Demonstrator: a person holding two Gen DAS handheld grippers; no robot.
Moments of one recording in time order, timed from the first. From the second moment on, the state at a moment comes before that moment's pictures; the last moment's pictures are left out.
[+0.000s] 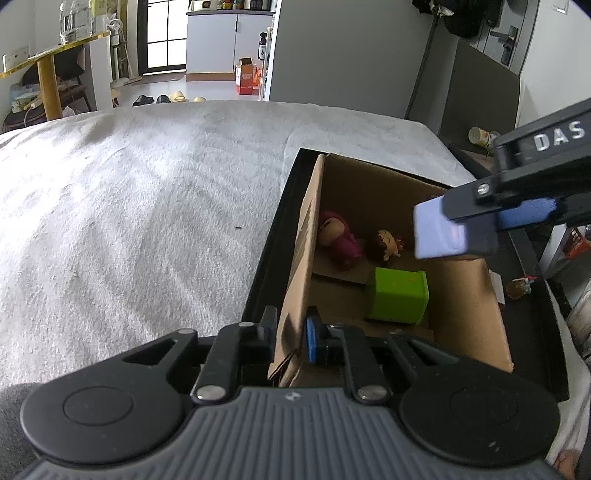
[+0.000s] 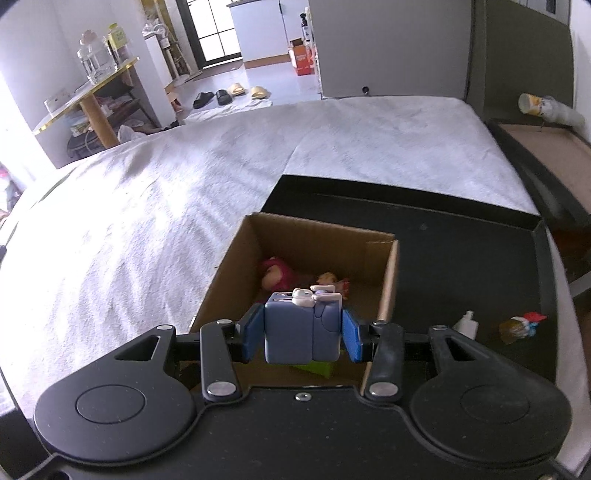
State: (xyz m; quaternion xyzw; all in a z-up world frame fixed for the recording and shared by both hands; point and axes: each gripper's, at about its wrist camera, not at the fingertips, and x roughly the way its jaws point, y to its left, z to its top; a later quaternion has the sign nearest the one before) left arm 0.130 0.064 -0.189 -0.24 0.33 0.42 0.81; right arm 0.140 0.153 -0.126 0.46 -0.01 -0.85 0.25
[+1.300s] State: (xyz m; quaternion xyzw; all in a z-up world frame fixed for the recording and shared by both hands) left arm 0.133 0.069 -0.197 -0.26 0.31 0.50 0.77; right arm 0.128 0.150 -0.137 0.49 -0.07 -0.84 0.24
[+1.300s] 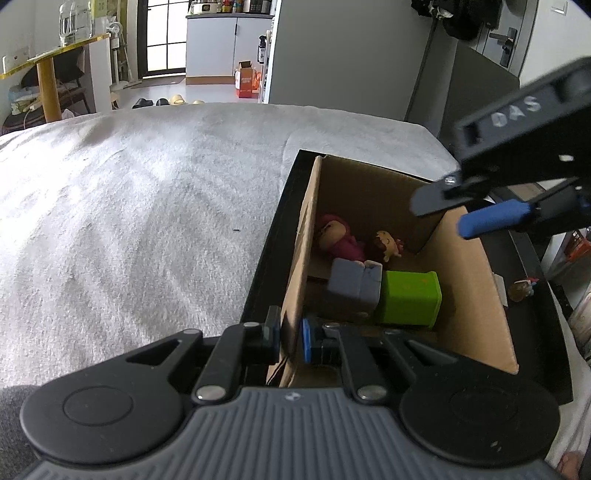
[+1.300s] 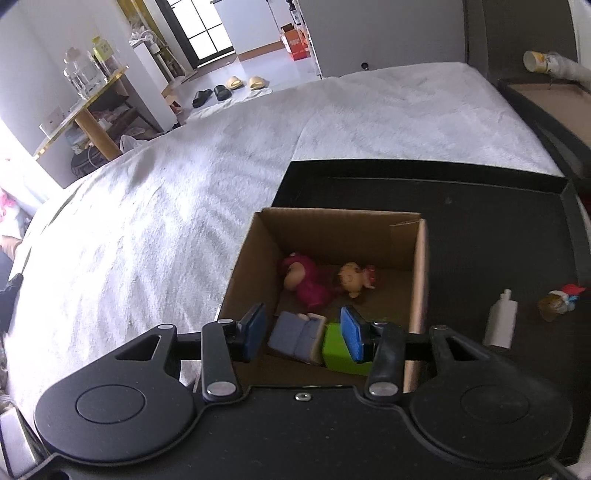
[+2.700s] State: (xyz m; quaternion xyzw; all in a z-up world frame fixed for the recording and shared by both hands) left arm 0.145 0.066 -0.197 -0.28 0.30 0.61 0.68; right arm 0.143 0.276 -0.184 0.48 -0.10 -0.86 0.13
